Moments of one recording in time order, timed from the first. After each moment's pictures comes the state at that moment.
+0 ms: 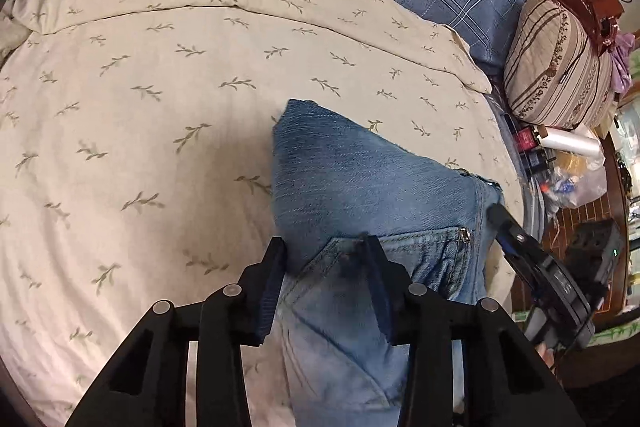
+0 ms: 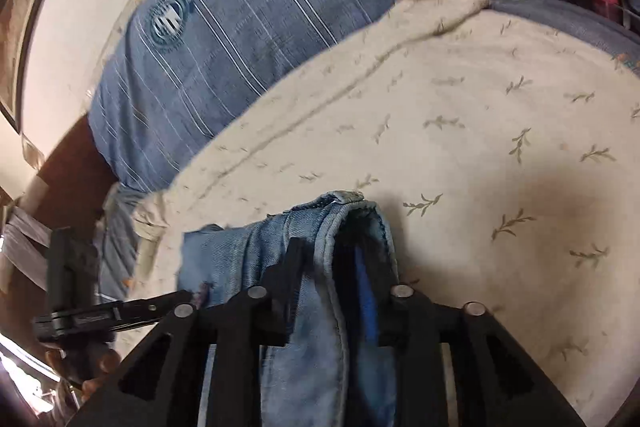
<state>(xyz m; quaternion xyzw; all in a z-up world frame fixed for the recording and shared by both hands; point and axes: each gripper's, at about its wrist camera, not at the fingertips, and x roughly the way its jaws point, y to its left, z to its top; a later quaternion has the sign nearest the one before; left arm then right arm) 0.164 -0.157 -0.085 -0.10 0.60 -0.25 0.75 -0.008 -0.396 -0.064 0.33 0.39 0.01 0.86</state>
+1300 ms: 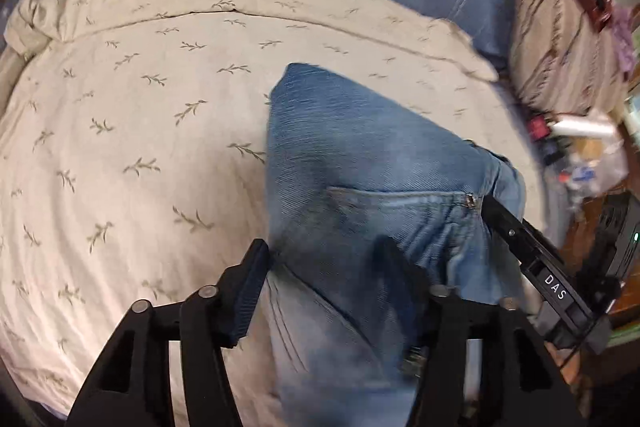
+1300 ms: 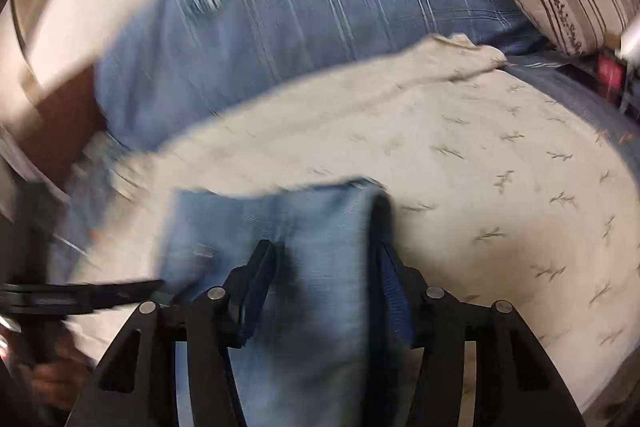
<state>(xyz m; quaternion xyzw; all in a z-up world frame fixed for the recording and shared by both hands) 0.122 -0.175 -0.081 -0.05 0.57 -0.22 0.79 -0.006 -0.365 -0.059 0.17 0.42 -0.02 0.89</state>
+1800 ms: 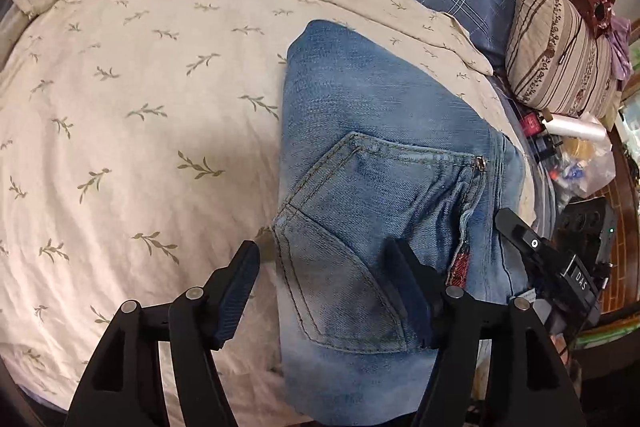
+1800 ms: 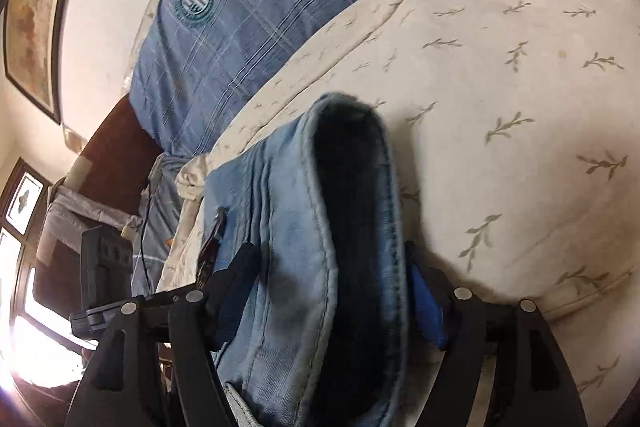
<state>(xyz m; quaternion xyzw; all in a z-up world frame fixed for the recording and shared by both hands) 0.109 -0.150 -0.092 -0.09 0.58 -0.24 0.77 -0.029 -0.403 -0.101 0.37 0.42 0.11 0.82</state>
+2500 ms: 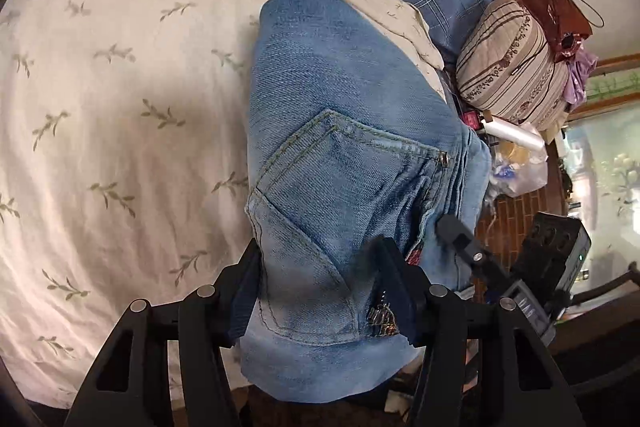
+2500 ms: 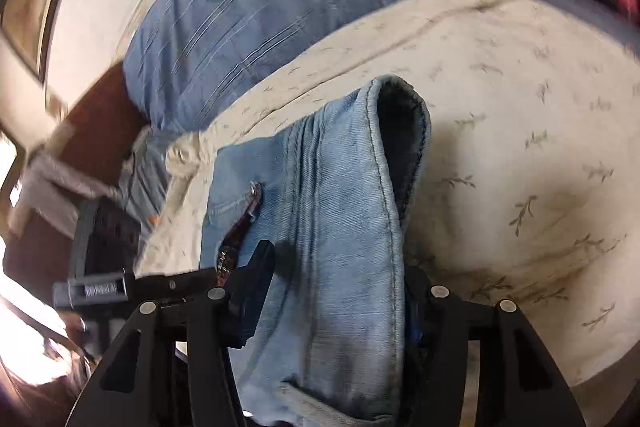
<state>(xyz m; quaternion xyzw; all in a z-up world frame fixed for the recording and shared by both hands) 0.109 -0.125 -0.101 -0.21 0.63 -0.32 0.67 -0.038 -0.345 -0.052 0.26 0.44 0.07 0.86</state>
